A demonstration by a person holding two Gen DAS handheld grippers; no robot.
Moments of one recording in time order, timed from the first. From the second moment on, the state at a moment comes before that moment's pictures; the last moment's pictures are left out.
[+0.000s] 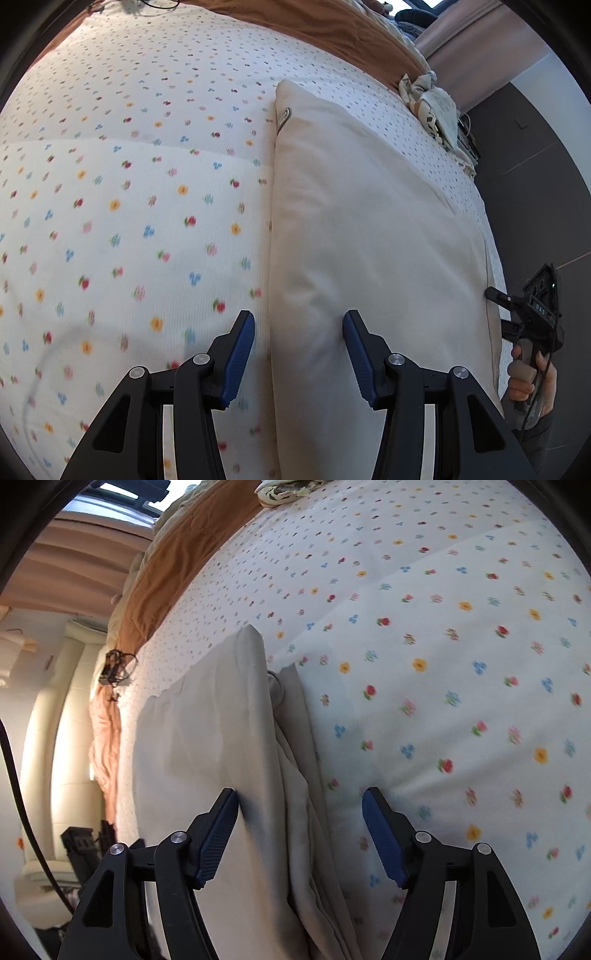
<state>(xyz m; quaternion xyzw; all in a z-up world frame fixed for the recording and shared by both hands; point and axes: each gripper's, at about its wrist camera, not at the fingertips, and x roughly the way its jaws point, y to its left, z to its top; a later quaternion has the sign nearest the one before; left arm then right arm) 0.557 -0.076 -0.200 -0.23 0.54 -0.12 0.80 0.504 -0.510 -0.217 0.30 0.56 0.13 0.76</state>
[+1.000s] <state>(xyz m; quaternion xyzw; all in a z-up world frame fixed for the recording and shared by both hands) 0.640 -0.090 -0.182 -0.22 0.49 -0.10 0.84 0.552 -0.444 -0.196 0.25 0.56 0.17 0.77</state>
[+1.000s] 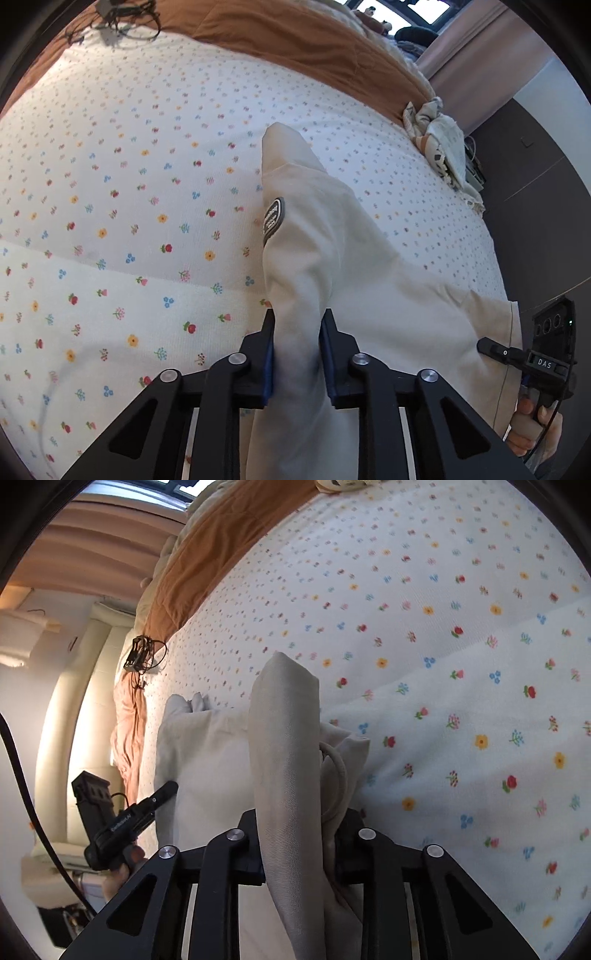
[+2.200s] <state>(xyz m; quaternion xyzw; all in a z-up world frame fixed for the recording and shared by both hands) 0.448 -0.176 0.065 -0.20 0.31 -0.24 0.90 0.295 -0.487 0.085 0.13 0.35 0.09 0.92</state>
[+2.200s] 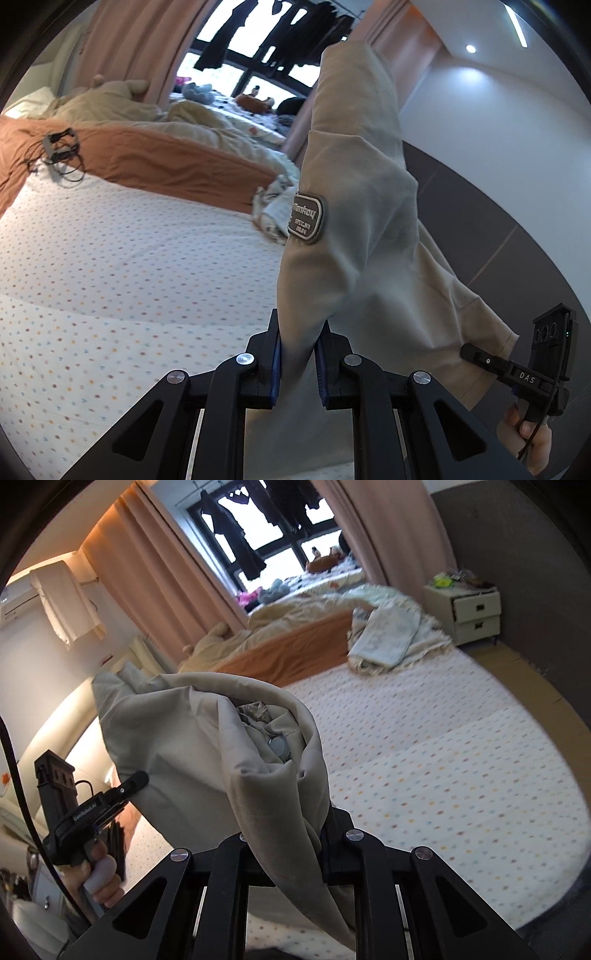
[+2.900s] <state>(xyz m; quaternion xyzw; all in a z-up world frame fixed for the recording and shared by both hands) 0.401 -0.421 0.082 -0.17 0.36 -0.41 0.82 0.189 -0.678 0.163 0.11 0.30 -0.07 0.95</state>
